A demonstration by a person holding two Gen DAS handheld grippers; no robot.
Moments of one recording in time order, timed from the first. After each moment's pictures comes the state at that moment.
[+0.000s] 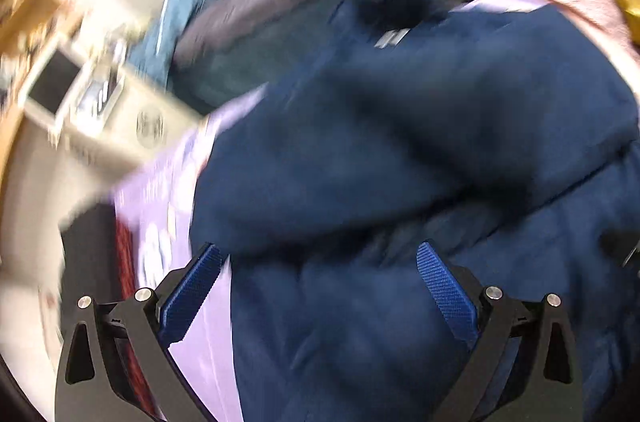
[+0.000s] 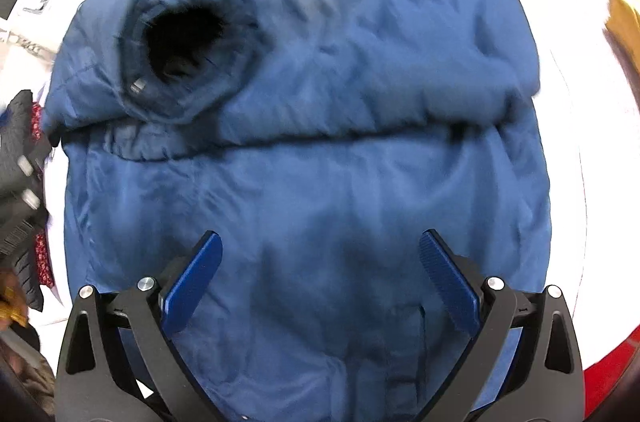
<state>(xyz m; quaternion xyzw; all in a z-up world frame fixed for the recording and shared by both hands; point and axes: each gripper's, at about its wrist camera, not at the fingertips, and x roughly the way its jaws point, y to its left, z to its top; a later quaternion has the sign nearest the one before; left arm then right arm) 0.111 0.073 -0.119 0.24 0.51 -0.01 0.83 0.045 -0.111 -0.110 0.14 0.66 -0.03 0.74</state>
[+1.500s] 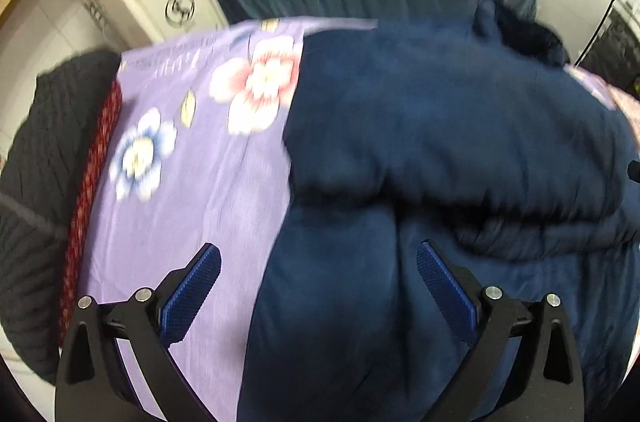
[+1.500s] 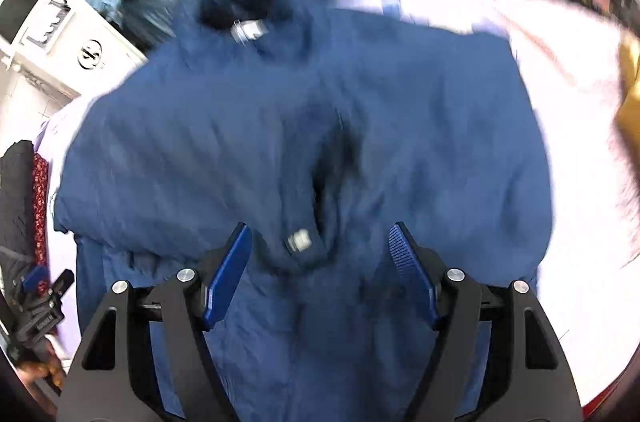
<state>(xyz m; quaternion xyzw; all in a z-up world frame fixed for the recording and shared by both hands) 0.141 0.191 -0.122 0.05 0.54 0.03 0.84 0.115 -0.094 -0.061 0.10 0.56 -0.05 0.82</state>
